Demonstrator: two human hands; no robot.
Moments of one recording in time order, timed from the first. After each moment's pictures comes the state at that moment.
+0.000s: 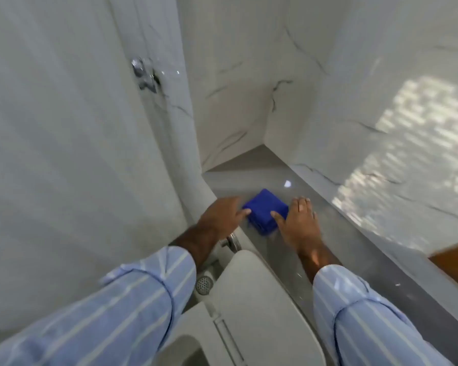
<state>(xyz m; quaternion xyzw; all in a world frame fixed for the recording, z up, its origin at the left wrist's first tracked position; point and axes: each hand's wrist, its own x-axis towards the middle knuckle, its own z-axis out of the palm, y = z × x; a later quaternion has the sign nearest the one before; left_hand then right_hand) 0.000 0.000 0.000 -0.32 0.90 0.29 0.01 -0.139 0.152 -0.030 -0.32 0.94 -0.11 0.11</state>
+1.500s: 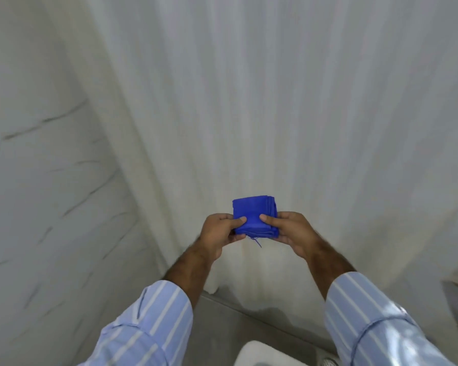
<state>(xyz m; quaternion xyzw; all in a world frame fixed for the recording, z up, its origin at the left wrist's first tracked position) 0.528 0.002 0.187 -0.59 0.31 0.55 -0.50 0.336 -0.051 0.171 -0.45 0.46 -0.37 0.67</state>
